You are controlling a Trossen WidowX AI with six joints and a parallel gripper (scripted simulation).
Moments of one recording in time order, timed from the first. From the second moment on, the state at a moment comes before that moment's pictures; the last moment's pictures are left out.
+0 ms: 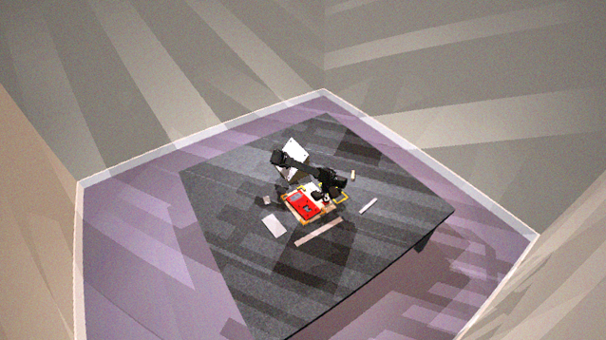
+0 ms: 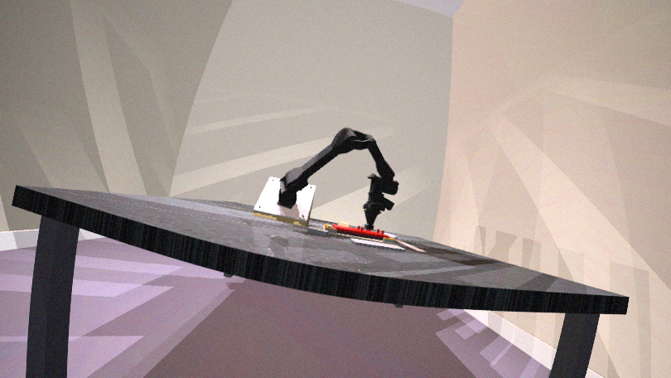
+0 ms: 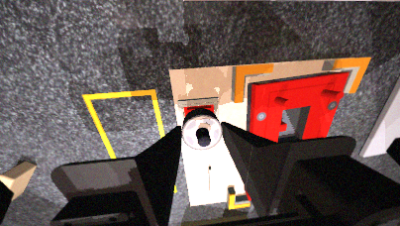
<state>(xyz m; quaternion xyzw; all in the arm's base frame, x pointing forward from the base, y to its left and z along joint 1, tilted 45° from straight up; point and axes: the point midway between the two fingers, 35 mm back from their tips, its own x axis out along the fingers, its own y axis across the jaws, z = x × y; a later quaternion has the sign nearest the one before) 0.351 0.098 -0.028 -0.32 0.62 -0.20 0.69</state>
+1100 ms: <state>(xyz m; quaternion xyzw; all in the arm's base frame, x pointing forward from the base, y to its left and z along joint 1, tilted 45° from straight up) 0.351 0.100 -0.025 -0.32 0.62 -0.20 0.68</state>
